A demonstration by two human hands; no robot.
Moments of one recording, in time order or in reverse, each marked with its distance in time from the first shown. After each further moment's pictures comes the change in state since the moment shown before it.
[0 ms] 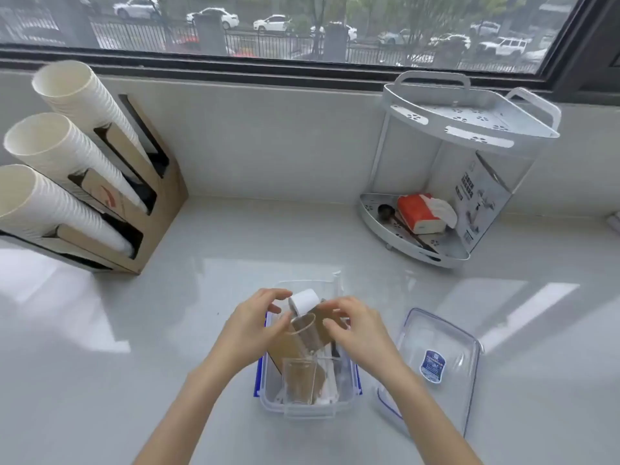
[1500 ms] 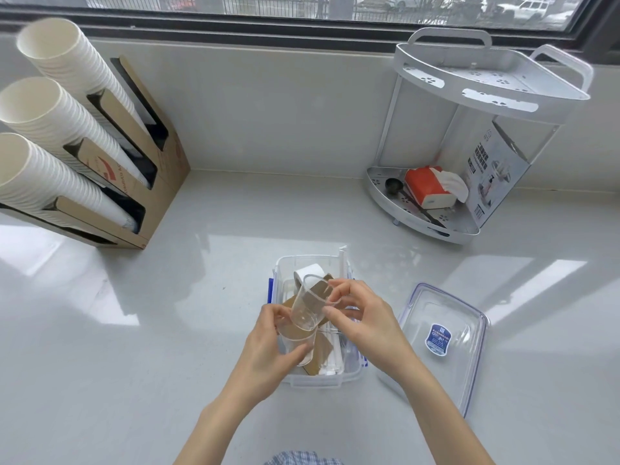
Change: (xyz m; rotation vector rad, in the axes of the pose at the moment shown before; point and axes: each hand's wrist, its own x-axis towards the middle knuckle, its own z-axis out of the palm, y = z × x) left_hand -0.050 -0.015 0.037 -0.224 0.032 -0.068; right_hand -0.027 -0.006 0.002 0.321 -0.012 -0.060
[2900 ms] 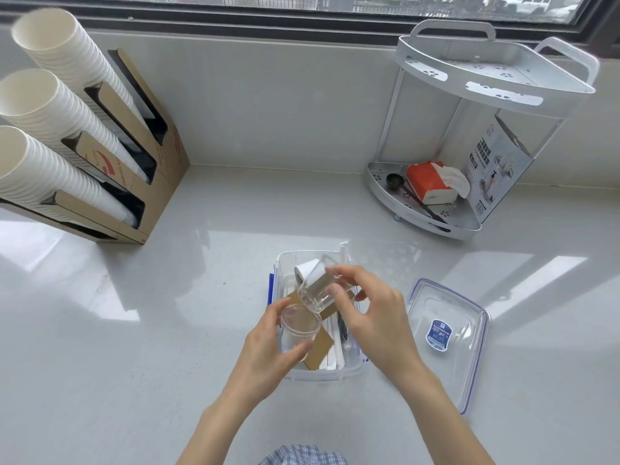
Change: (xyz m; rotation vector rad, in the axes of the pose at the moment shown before) left_hand -0.005 0.002 0.001 0.065 -0.001 -0.001; right_hand -0.005 -0.019 0.002 -0.246 0.243 -0.225
